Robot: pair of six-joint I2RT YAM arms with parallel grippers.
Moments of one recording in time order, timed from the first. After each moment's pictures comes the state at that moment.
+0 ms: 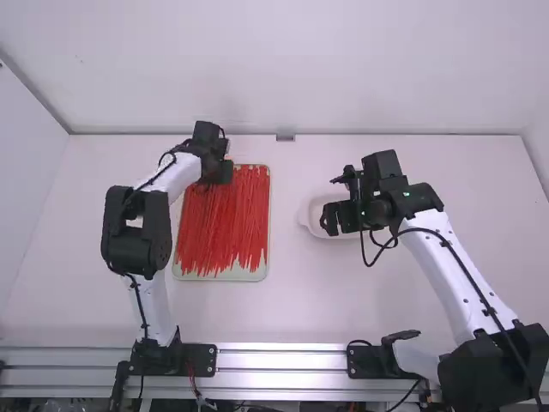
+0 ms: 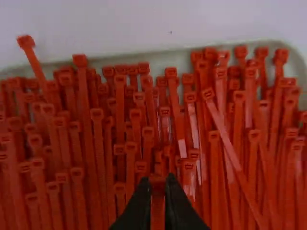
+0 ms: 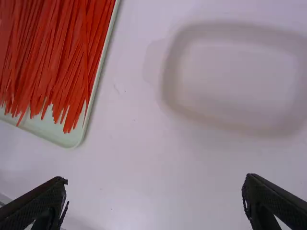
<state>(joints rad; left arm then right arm) -0.09 2.05 1.53 -0.57 0.05 -0.05 0.27 1.35 1.17 -0.98 -0.28 0.03</state>
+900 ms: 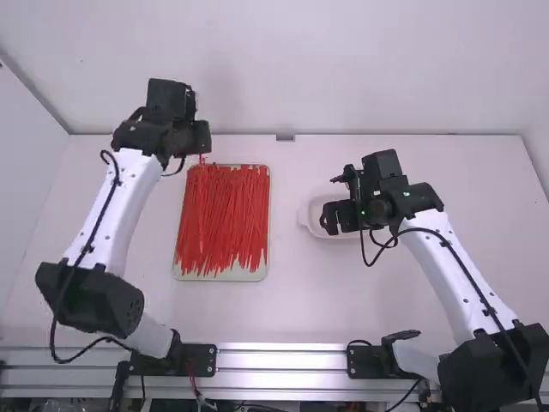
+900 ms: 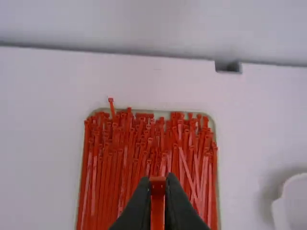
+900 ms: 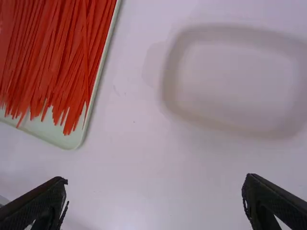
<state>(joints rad) -0.09 1.62 1.68 -0.87 -0.01 -0.18 0.27 1.35 1.17 -0.97 -0.28 0.03</state>
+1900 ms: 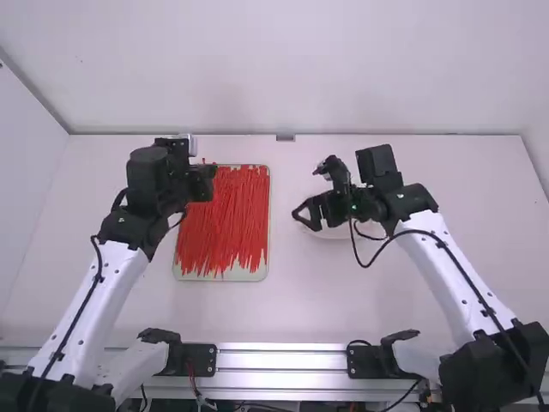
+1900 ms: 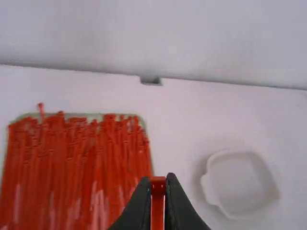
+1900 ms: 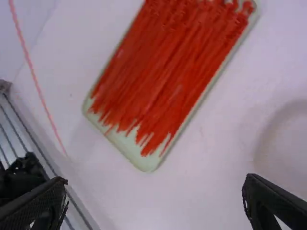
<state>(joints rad) -0.12 1.12 1.00 -0.34 0.29 -0.27 0.33 1.35 1.17 -0.75 -0.64 -0.03</state>
